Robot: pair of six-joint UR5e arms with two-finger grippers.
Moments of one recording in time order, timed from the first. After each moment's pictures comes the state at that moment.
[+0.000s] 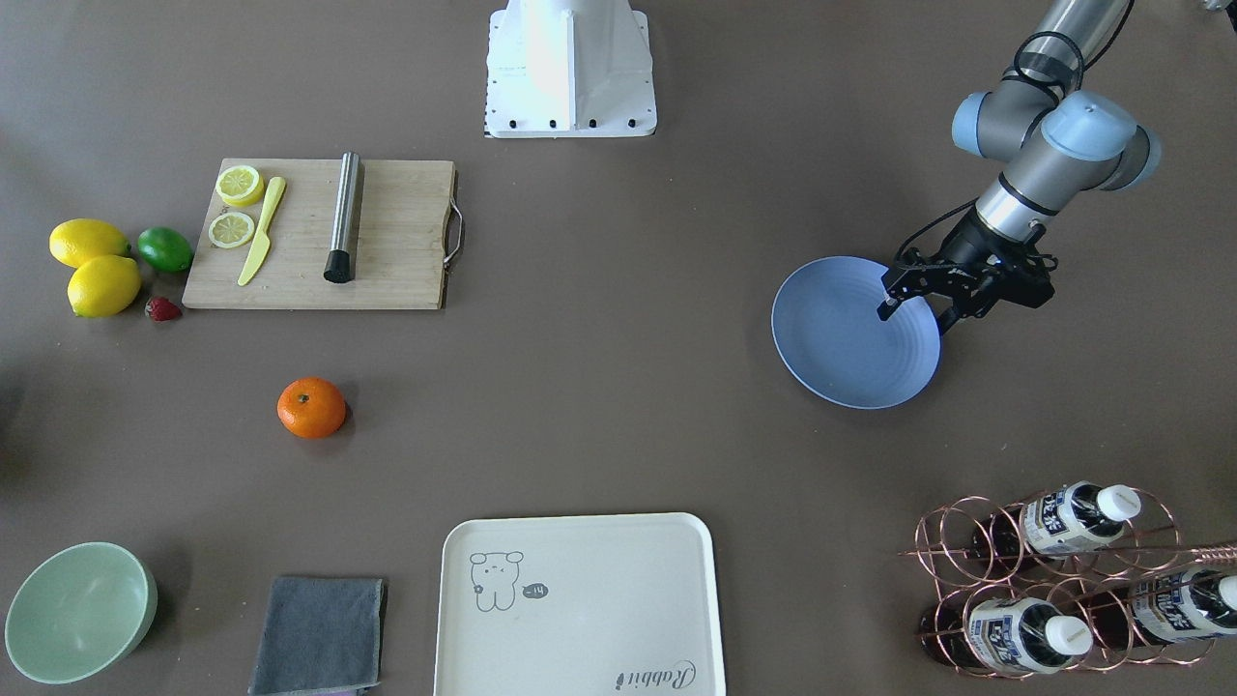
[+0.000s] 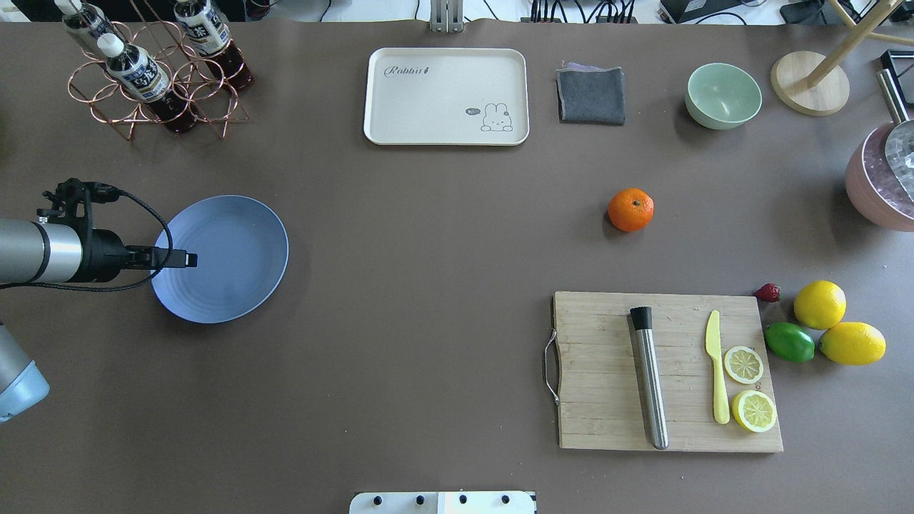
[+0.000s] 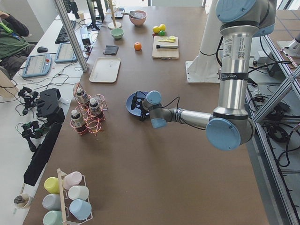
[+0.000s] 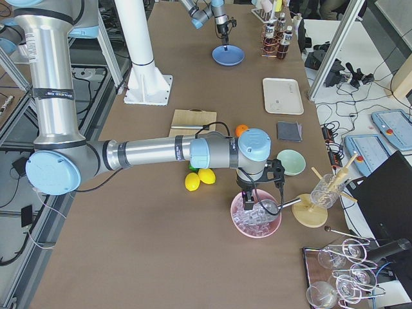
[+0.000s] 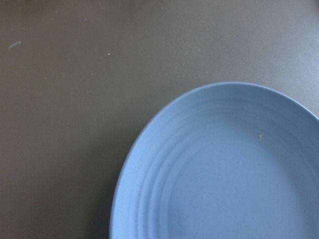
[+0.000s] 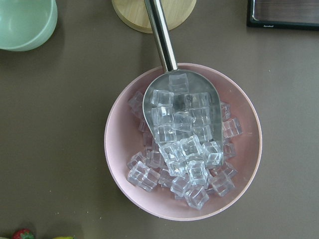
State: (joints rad) left arm -0.75 -1.59 -1.52 -2.73 -1.94 -1.11; right arm 1.59 -1.51 1.66 -1.65 2.38 -0.02
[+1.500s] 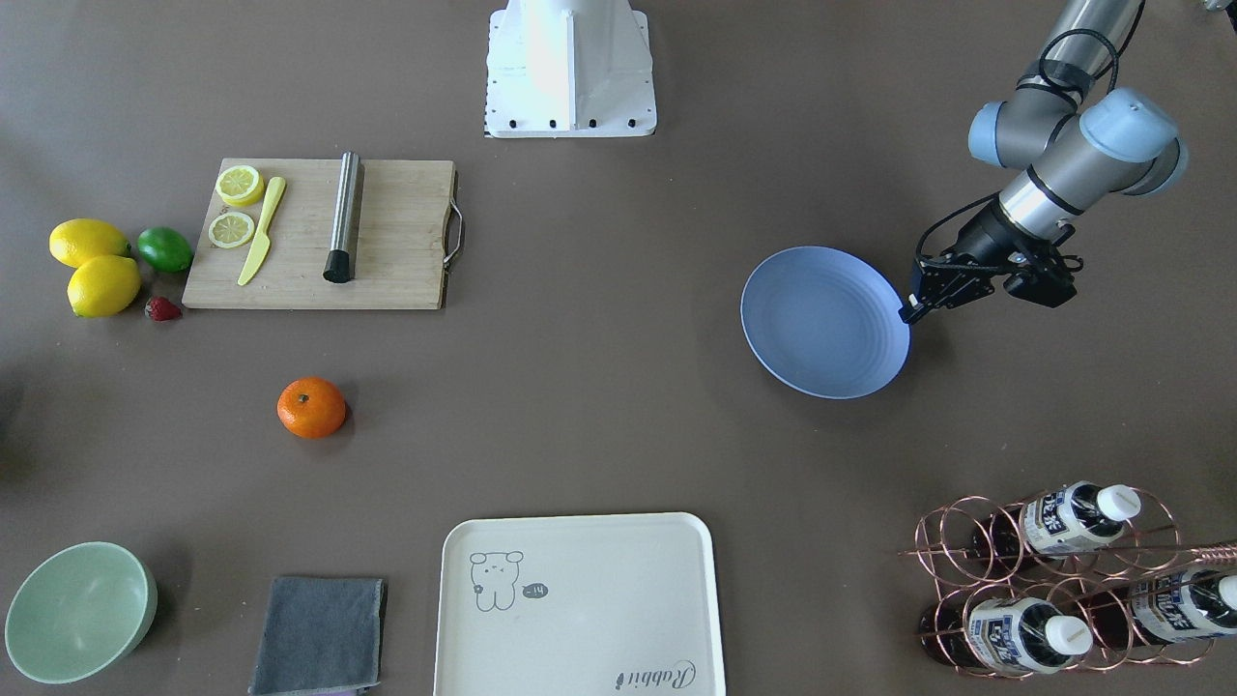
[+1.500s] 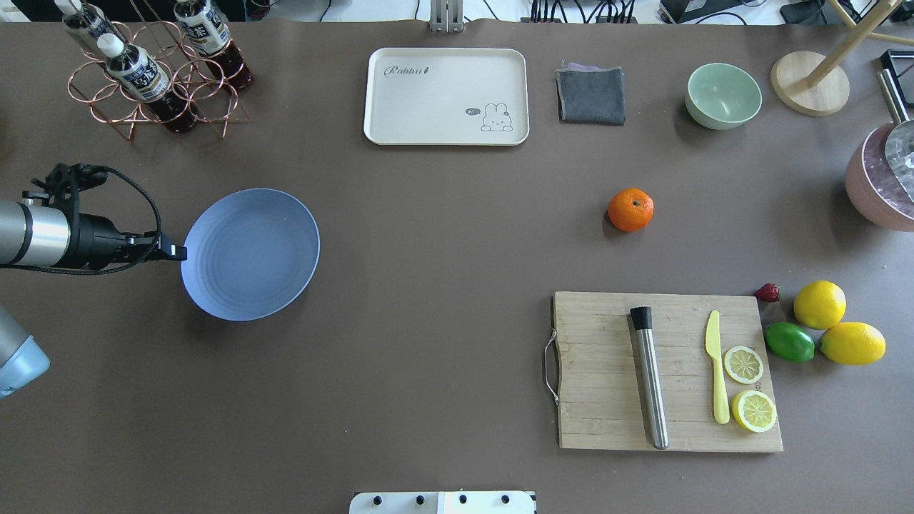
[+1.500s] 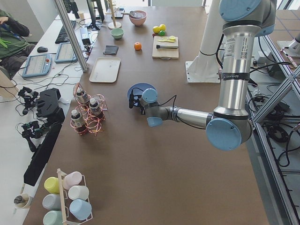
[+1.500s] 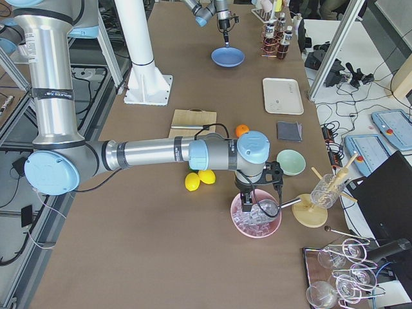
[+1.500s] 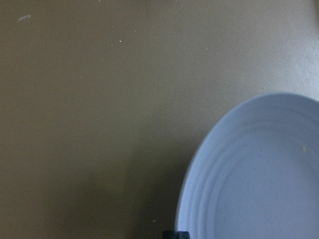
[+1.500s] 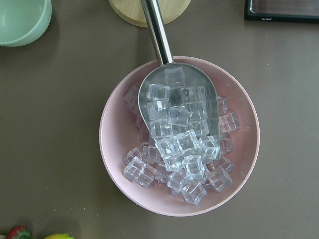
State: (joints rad) left arm -0.82 -1.63 -1.58 -2.69 -2.10 -1.29; right arm 1.59 -1.52 1.66 -1.65 2.38 -0.02
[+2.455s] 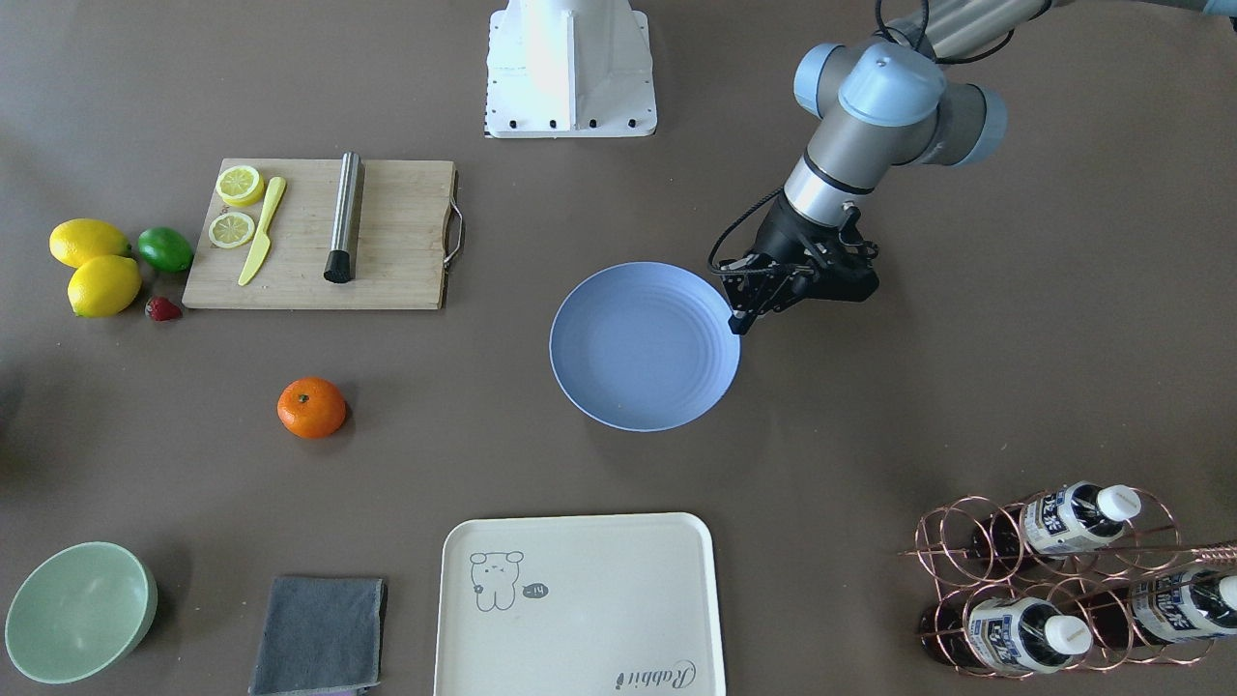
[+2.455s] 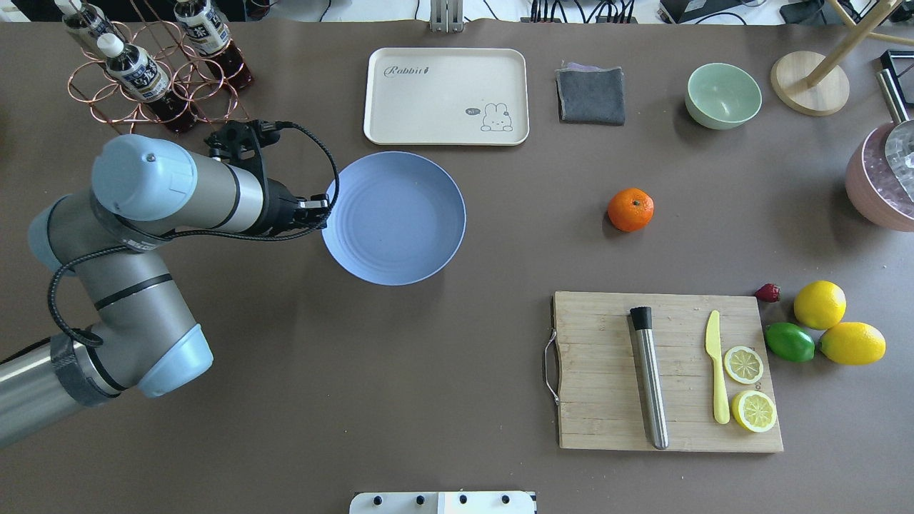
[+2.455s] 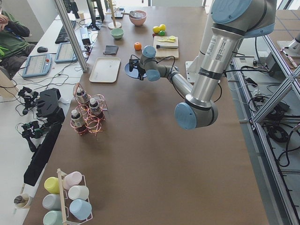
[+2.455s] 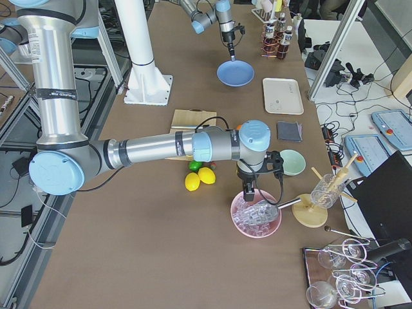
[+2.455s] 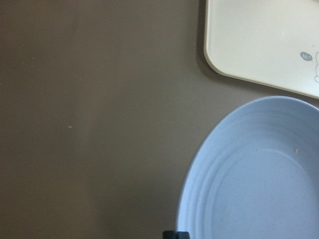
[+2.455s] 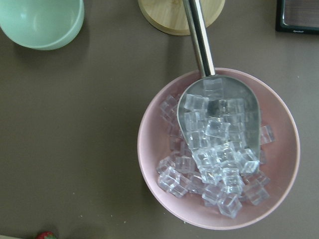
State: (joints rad) left arm -0.63 -2.00 -1.74 -2.07 -1.83 -1.37; right arm 1.51 -1.49 1.72 -1.65 2.38 0.08
